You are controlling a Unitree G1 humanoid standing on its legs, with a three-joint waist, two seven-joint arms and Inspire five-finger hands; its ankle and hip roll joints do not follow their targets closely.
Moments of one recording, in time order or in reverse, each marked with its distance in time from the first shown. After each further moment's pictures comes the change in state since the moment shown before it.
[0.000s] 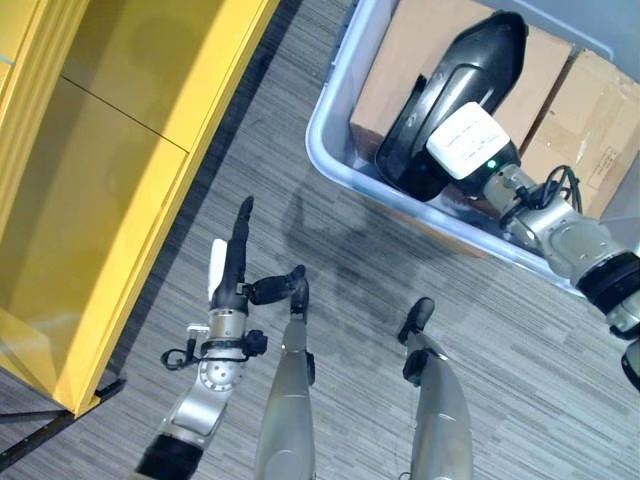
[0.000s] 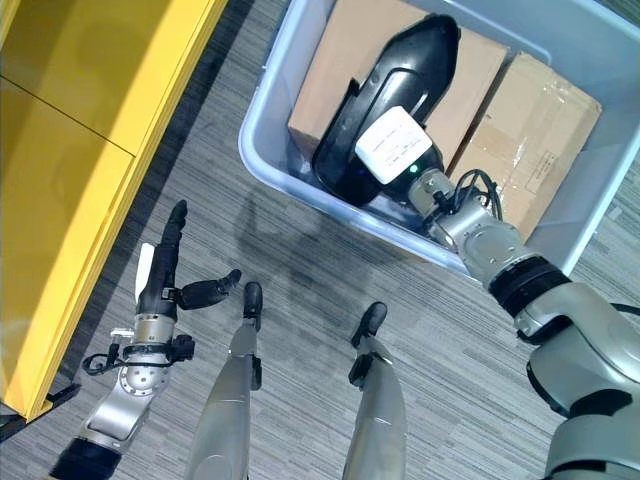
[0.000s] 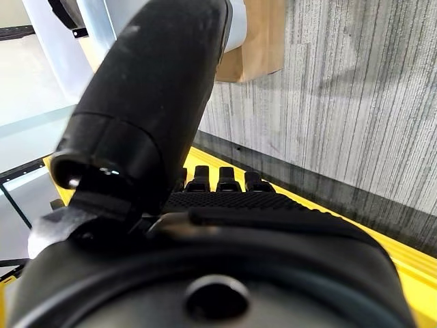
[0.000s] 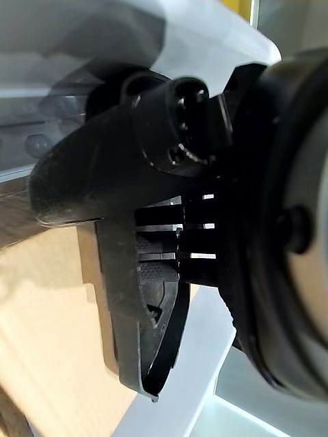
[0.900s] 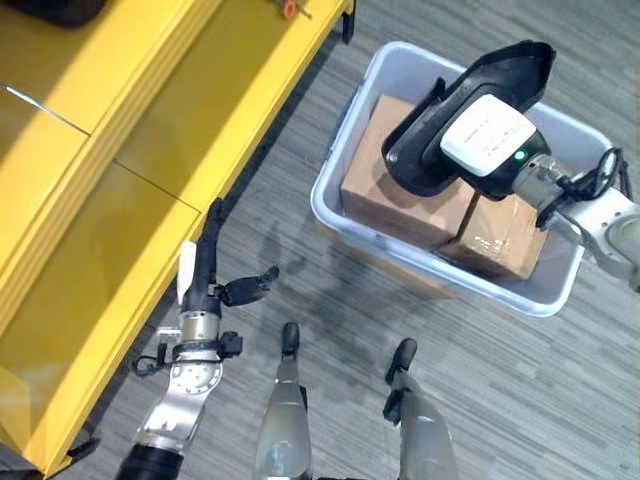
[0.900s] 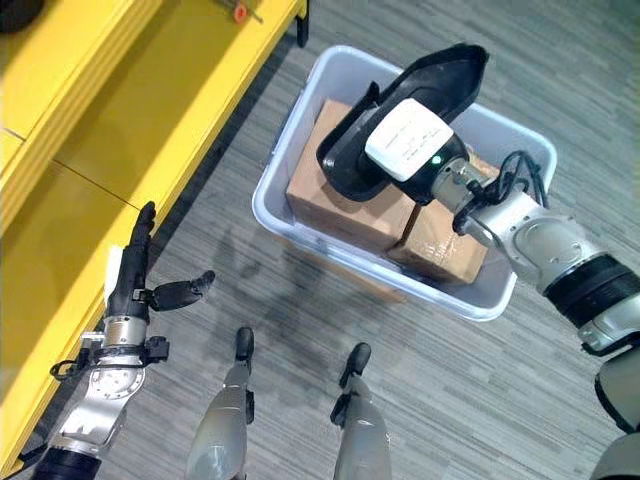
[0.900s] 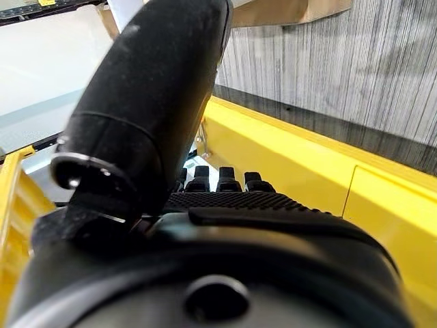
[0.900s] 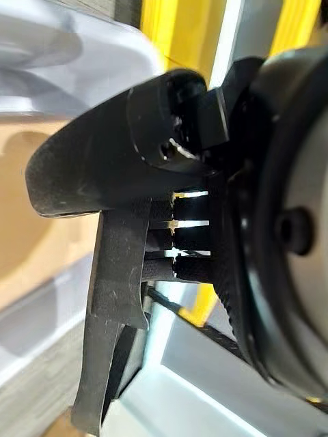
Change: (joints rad) left arm 0.058 0.039 0.131 -0.025 0.000 0.023 -0.052; right arm -0.010 -0.248 -0.040 -0.306 0.117 -0.079 0.076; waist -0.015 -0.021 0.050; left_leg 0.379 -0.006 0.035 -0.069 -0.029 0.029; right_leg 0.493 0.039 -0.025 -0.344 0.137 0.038
